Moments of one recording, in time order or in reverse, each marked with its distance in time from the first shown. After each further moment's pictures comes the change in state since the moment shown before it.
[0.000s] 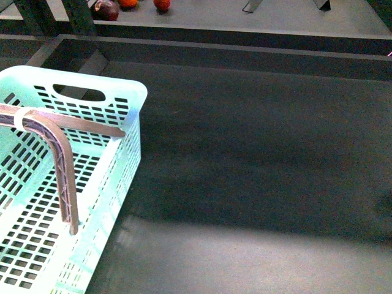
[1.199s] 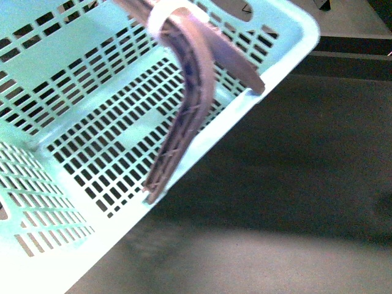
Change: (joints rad) left arm -0.512 -0.208 0.284 -0.232 -0.064 -0.015; right arm 0.000 0.000 0.000 0.000 0.000 0.000
